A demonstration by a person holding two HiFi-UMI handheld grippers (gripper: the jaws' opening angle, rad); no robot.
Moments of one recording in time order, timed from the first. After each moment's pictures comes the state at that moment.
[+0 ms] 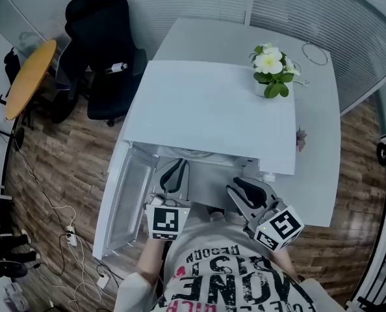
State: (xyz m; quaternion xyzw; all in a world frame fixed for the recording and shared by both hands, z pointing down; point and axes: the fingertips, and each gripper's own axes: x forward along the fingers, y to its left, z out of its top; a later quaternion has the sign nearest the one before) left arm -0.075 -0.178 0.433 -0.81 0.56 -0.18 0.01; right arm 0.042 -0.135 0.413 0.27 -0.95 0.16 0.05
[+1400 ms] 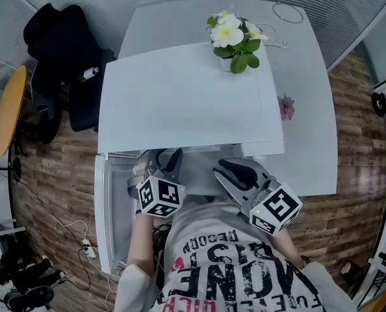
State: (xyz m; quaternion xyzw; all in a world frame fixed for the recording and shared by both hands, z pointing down) left arm -0.055 -0.217 0.520 -0.81 0.36 -0.44 0.08; right arm 0.045 -0.155 0.416 0.30 -0.93 0.19 0.03
